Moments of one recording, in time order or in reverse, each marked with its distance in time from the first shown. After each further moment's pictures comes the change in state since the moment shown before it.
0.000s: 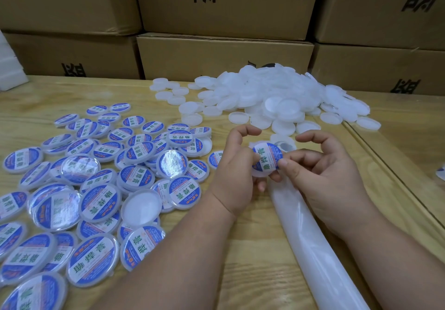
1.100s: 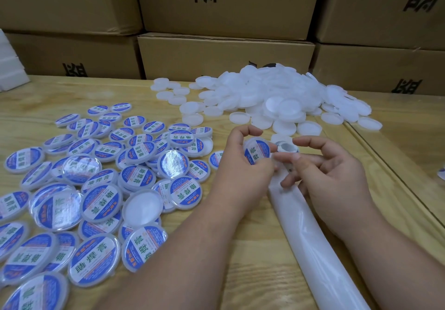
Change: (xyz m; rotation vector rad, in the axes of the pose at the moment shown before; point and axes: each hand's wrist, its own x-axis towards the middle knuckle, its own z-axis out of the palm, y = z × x) left_hand -0.003 -0.003 0.001 0.350 0.126 0.070; right_hand 0.000 0.004 -0.002 -0.130 0.132 0.000
